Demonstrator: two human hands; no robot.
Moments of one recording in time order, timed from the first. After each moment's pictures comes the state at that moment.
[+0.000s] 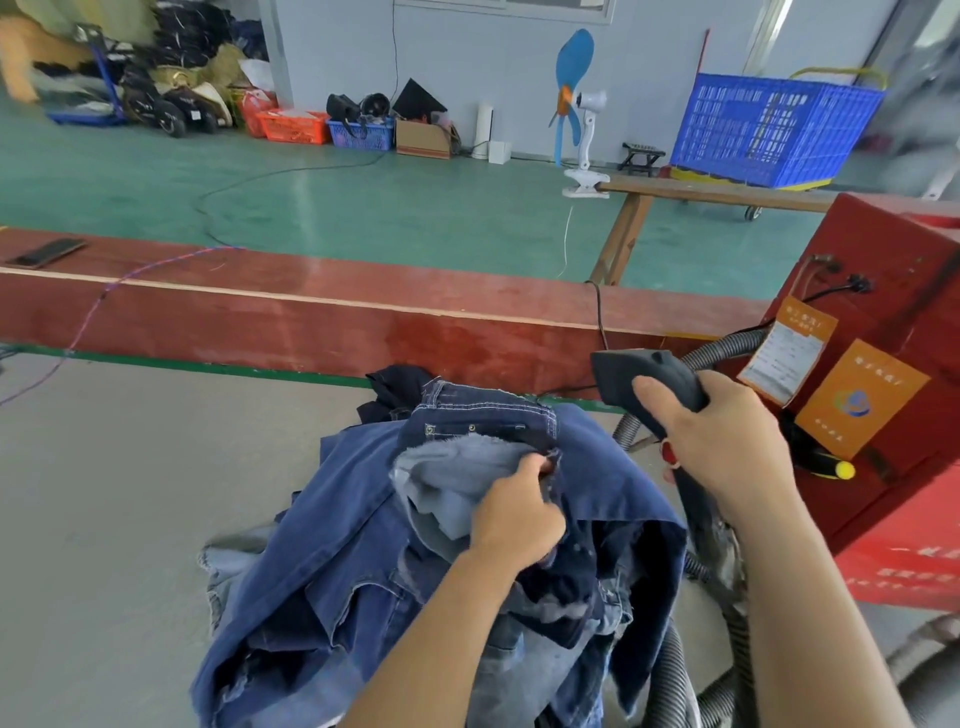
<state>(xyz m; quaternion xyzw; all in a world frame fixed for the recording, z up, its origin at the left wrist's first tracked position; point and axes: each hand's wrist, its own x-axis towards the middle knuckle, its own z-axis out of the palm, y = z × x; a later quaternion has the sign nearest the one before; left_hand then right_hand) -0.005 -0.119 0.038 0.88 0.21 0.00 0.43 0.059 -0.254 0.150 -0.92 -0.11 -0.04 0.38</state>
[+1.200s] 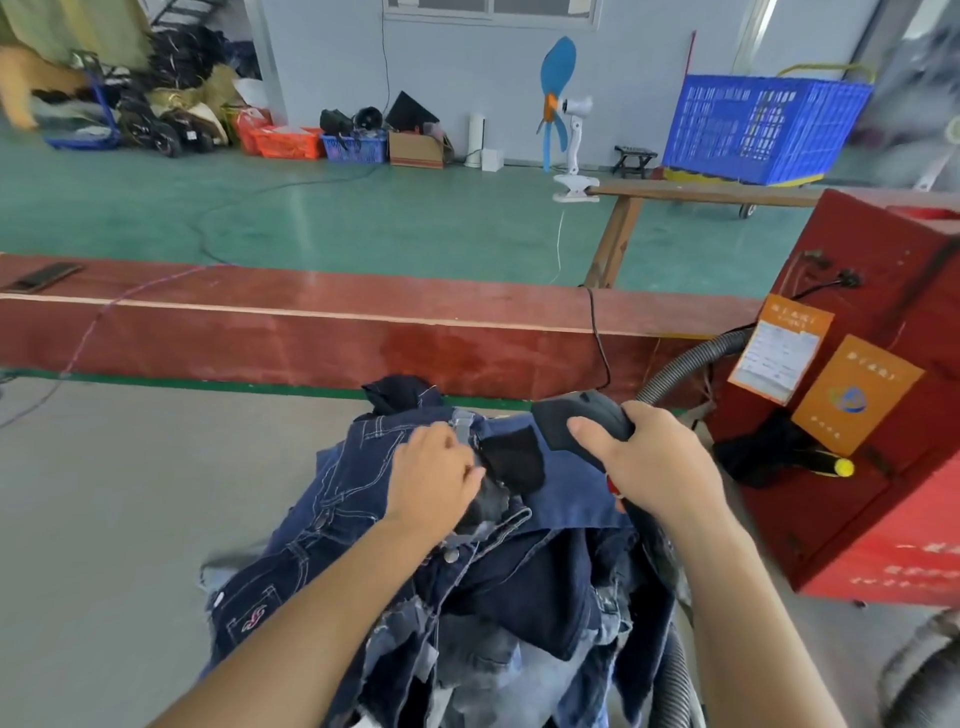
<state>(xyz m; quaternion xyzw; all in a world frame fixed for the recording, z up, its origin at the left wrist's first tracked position) -0.006 -0.046 0.037 0.98 0.16 0.08 0.05 0.064 -0.237 0.119 -0.93 -0.17 0.02 0.31</state>
